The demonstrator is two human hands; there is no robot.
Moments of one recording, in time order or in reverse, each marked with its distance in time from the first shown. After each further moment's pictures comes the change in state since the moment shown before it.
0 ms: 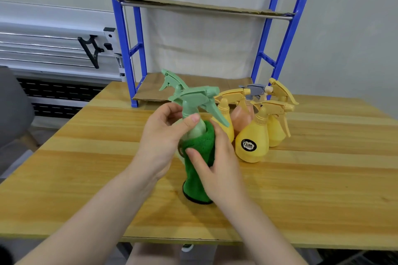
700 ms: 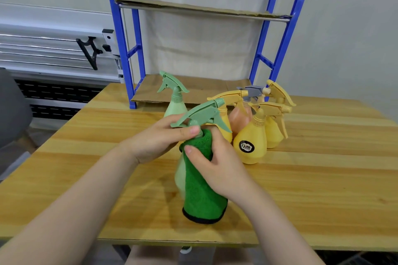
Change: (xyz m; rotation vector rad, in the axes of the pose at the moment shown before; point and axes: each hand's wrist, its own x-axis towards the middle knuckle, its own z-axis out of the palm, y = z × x) left_hand 0.028 0.005 -0.026 0.131 -0.673 -0.175; right_hand 0.017 -0.015 -0.025 0.090 -0.285 0.087
